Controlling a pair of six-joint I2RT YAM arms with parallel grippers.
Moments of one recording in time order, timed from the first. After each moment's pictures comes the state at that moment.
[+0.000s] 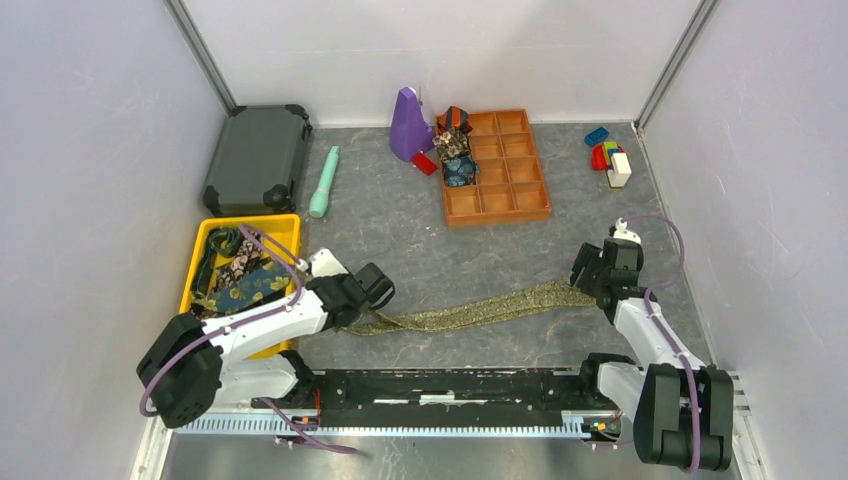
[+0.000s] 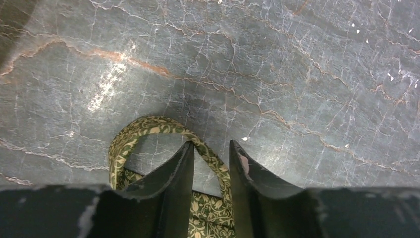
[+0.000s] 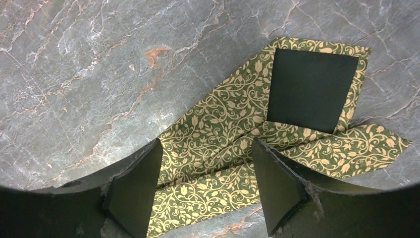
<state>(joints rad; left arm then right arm) -0.83 1.16 0.57 -0.70 -0.64 -1.47 -0.10 1.01 0.36 -0.17 0.06 0.32</state>
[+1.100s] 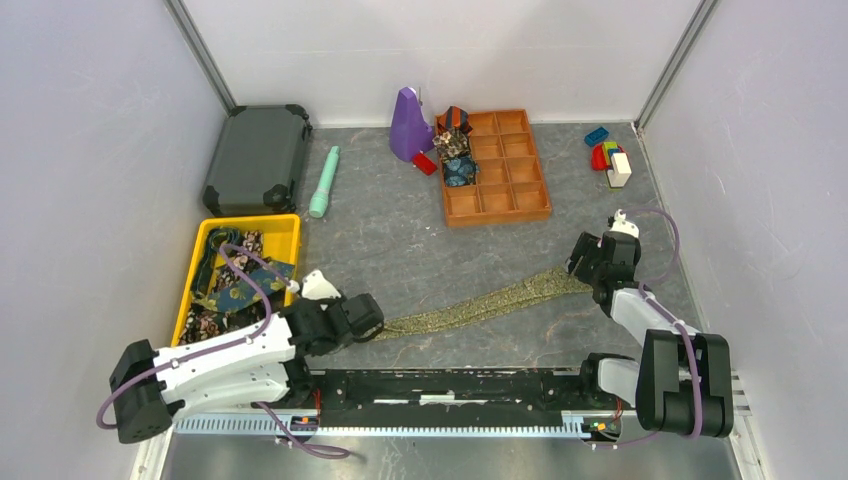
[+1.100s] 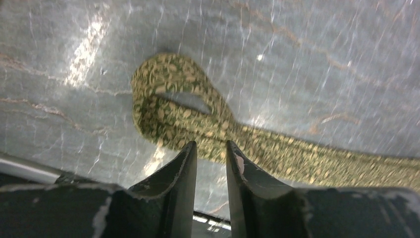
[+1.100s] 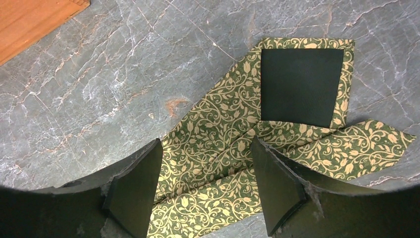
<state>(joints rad) -1.03 0.88 0.53 -0.93 -0.57 -1.66 -0.10 1.17 0.35 0.09 0.04 0.32</state>
